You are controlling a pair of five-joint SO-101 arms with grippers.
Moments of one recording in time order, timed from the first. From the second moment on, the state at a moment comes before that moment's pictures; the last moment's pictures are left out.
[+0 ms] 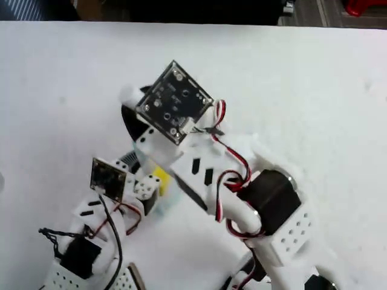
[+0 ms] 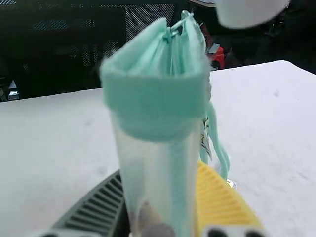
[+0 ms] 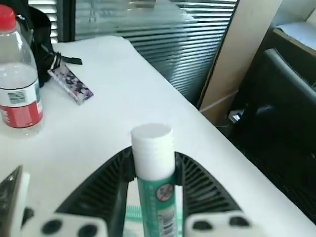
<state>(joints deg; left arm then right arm) 21.3 -104.4 85.1 42.7 5.7 -46.3 -34.5 -5.5 65.0 17.5</state>
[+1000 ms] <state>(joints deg) 21.1 -104.4 85.1 42.7 5.6 -38.4 -44.4 25.7 37.8 2.0</state>
